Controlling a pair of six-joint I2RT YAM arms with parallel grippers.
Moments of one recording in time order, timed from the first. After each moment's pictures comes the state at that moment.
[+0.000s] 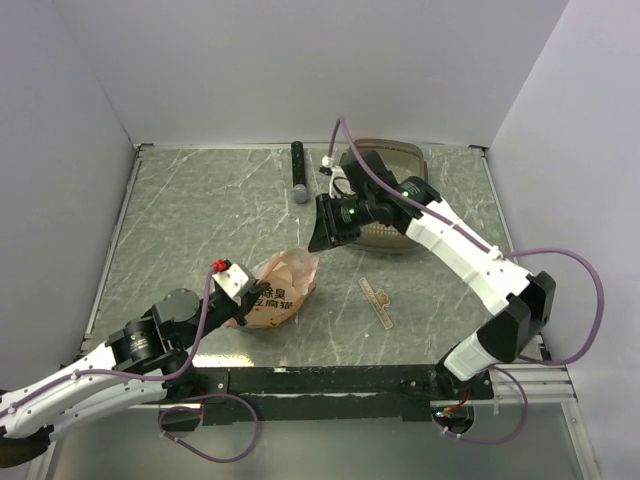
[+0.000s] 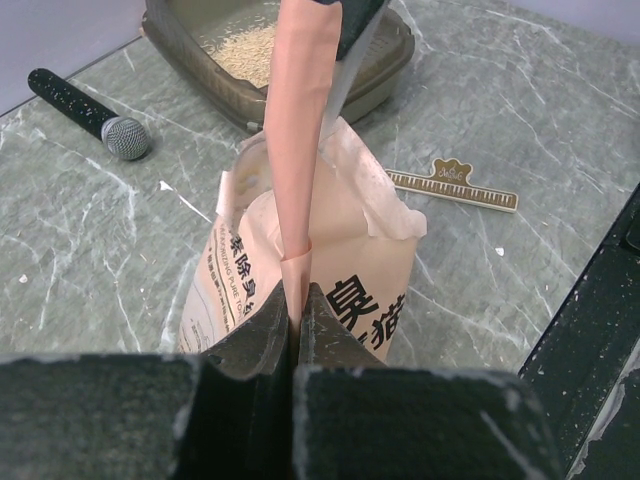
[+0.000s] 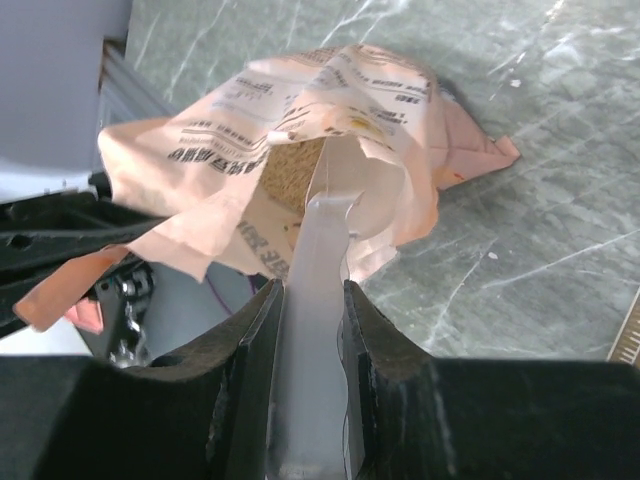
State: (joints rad) left arm -1.07 0.43 0.54 -0.24 -0.25 0.00; right arm 0.68 1.51 1.56 -0.89 -0.43 0.48
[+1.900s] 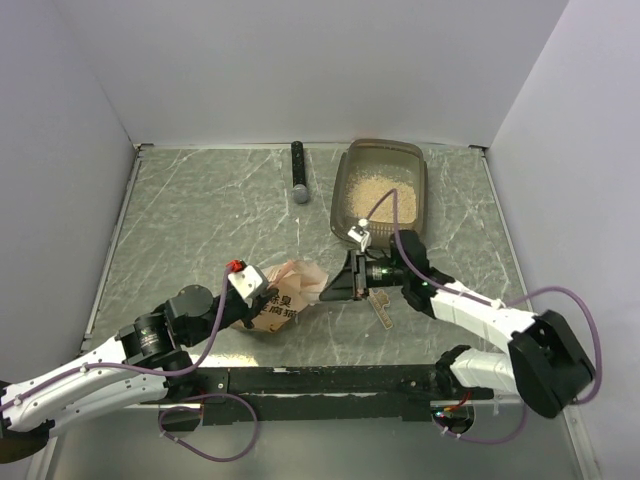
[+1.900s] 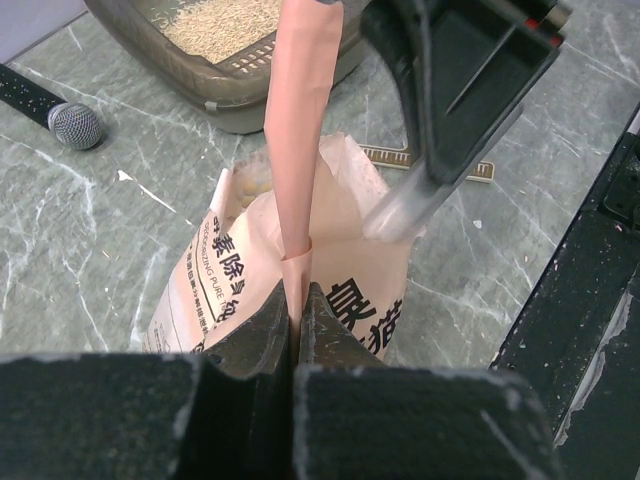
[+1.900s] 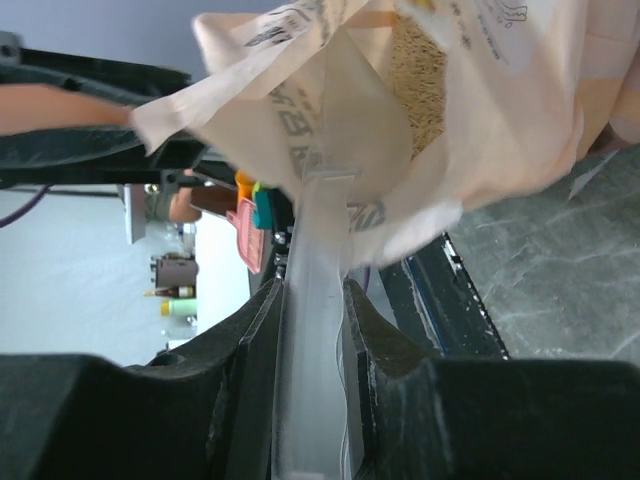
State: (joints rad) left arm -1.07 0.51 0.54 -0.24 -0.17 0.00; right arm 0.58 1.20 0.52 0.34 -0.93 1.00
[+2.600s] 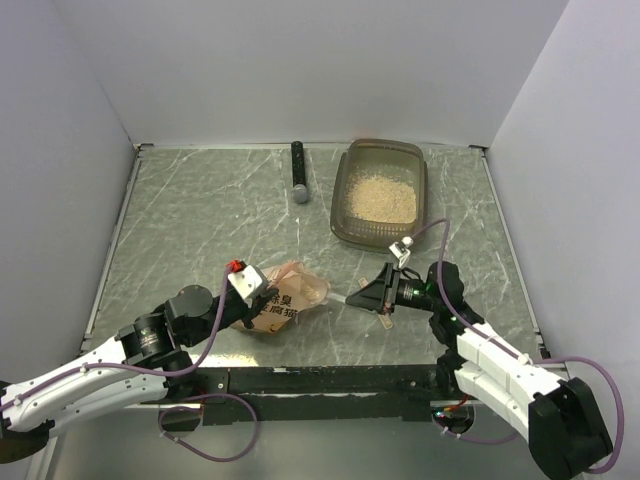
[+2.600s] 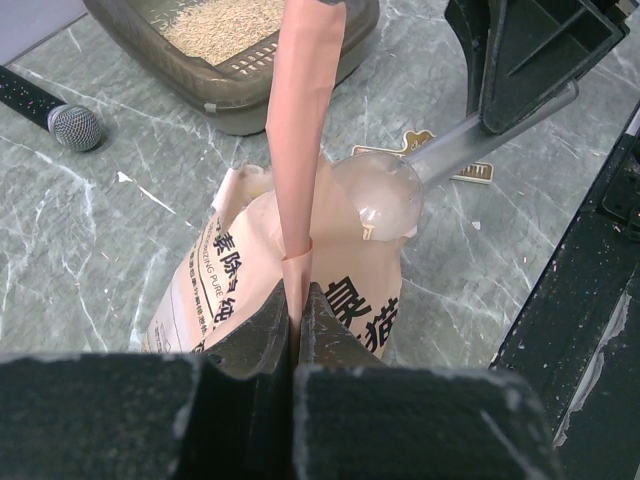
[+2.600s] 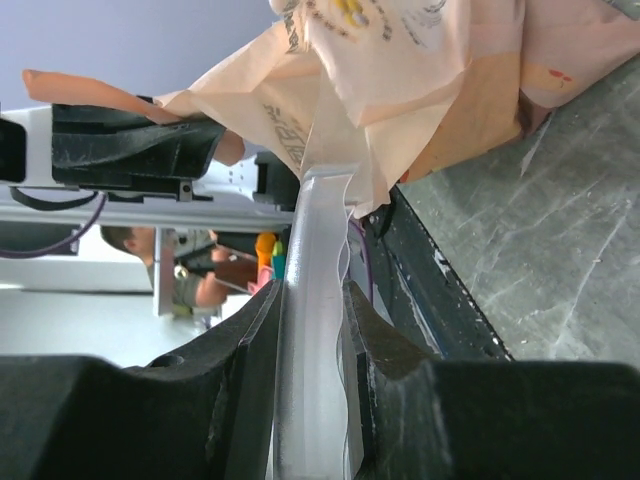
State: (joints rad) left arm -1.07 0.51 0.54 -0.23 -0.17 0.00; right arm 0.41 0.82 0.23 0.40 -0.88 1.17
